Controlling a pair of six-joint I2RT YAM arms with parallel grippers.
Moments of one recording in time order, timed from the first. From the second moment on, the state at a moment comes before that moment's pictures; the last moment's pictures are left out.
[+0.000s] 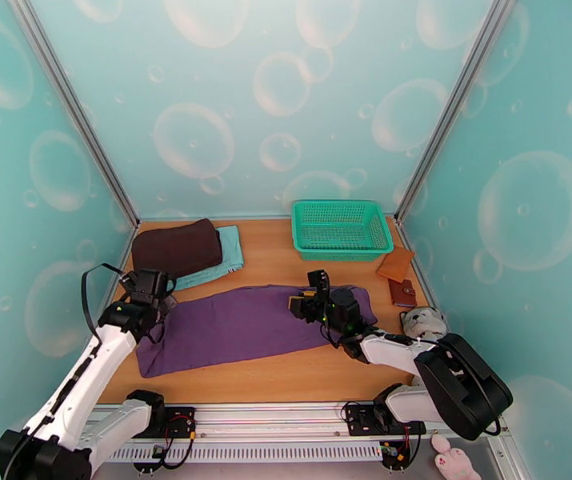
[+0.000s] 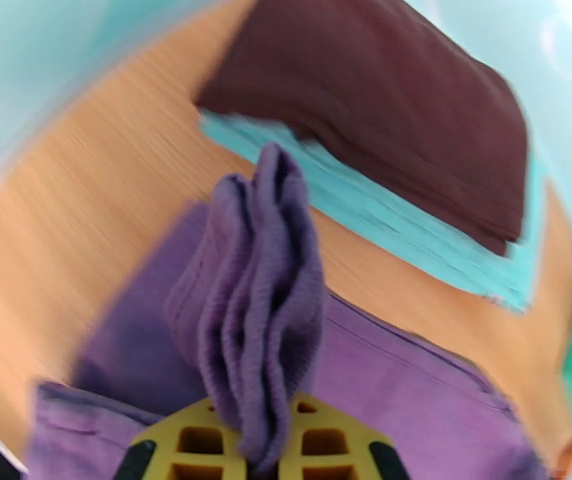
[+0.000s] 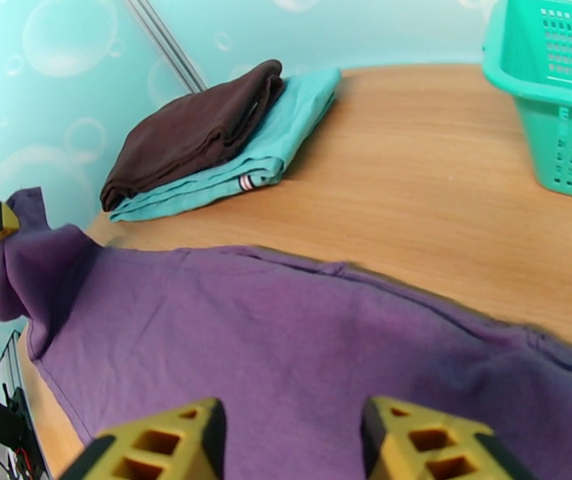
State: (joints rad) left arm -0.34 1.00 0.83 -0.82 -0.36 -1.02; right arm 0.48 1.36 0.38 0.65 -0.27 0.35
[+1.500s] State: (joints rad) left arm -0.87 1.07 0.63 -0.27 -0.46 -0.86; right arm 0.49 1.40 0.42 0.65 -0.41 0.35
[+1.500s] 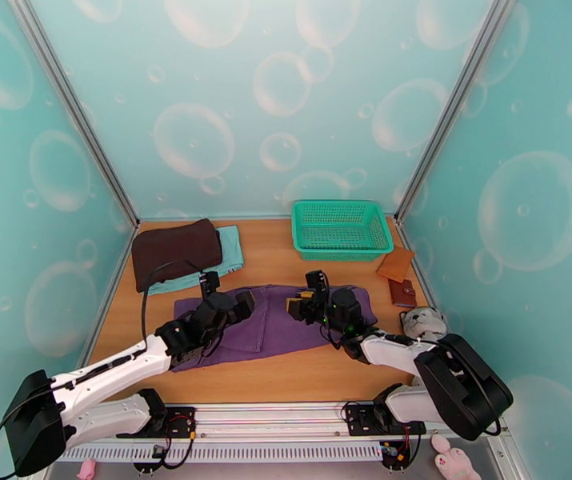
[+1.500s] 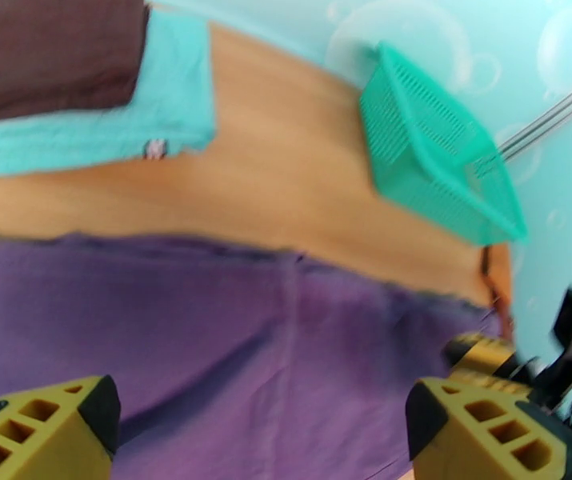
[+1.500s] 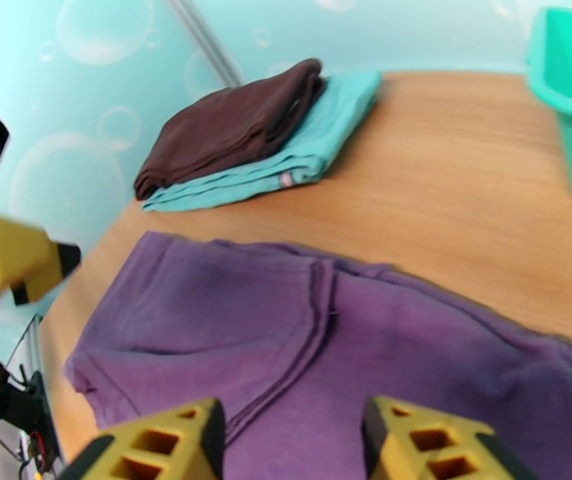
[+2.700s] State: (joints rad) left arm -0.54 0.59 0.26 -0.28 -0.12 -0.80; right arm 1.05 1.63 0.60 0.32 0.07 0.75
